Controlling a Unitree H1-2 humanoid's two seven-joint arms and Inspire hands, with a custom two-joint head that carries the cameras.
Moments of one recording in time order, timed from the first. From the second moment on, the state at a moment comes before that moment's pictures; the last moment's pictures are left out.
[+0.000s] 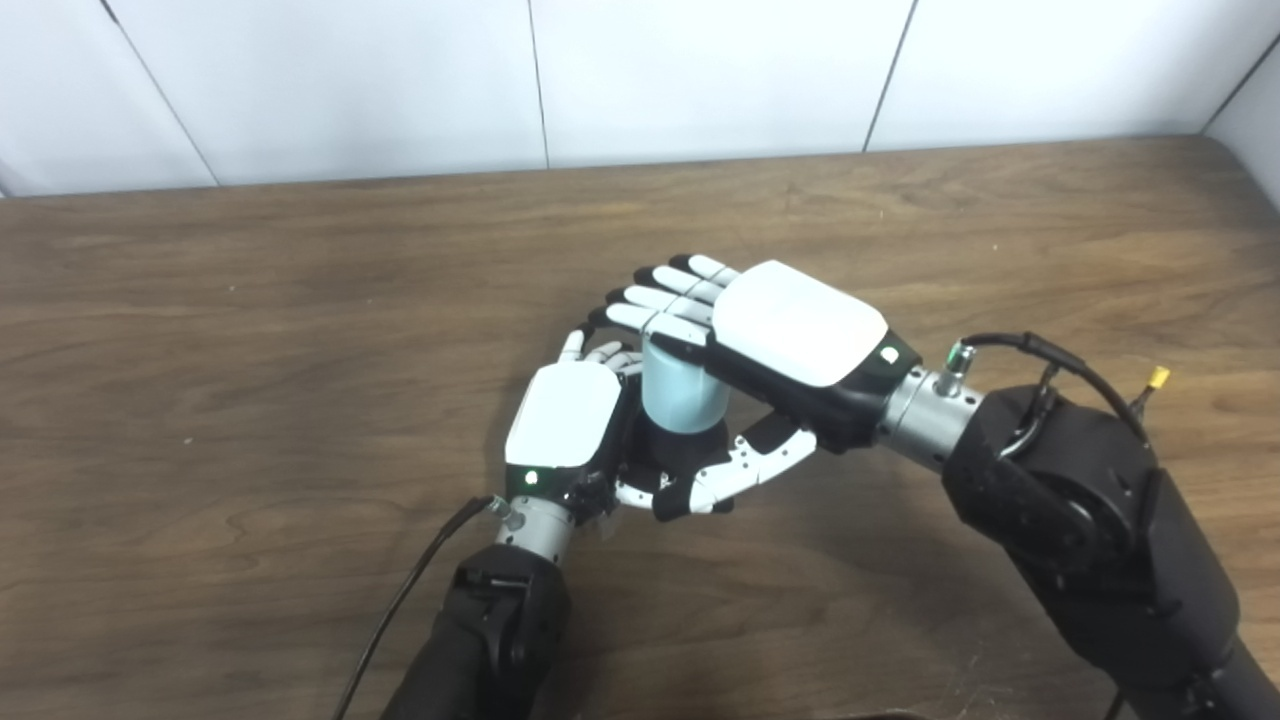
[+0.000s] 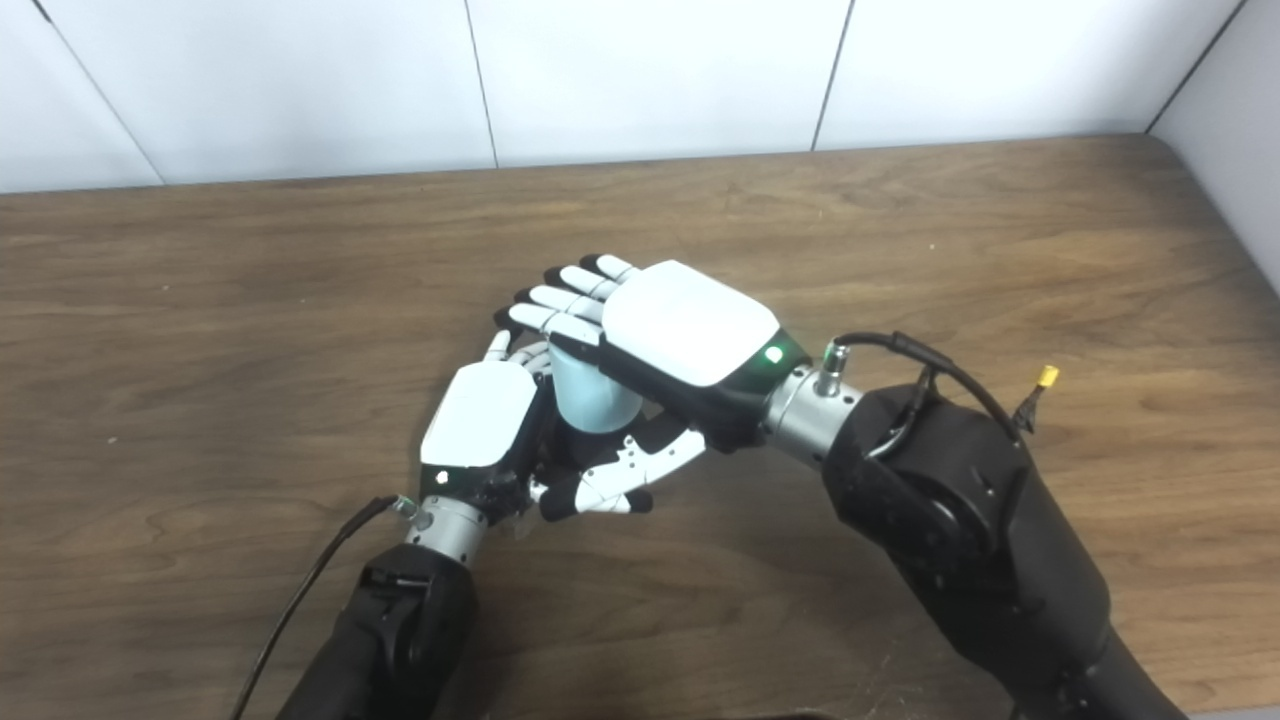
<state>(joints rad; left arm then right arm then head) -0.11 0.06 -0.53 -0.09 1.07 0.19 -0.01 -0.28 -0.40 0.33 -0.72 -0.79 0.17 0.77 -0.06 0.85</state>
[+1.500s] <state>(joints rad) -0.13 0.06 -0.53 -0.11 1.13 0.23 -0.12 -0.16 -0.35 0.11 -0.72 -0.56 0.41 0.62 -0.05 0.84</state>
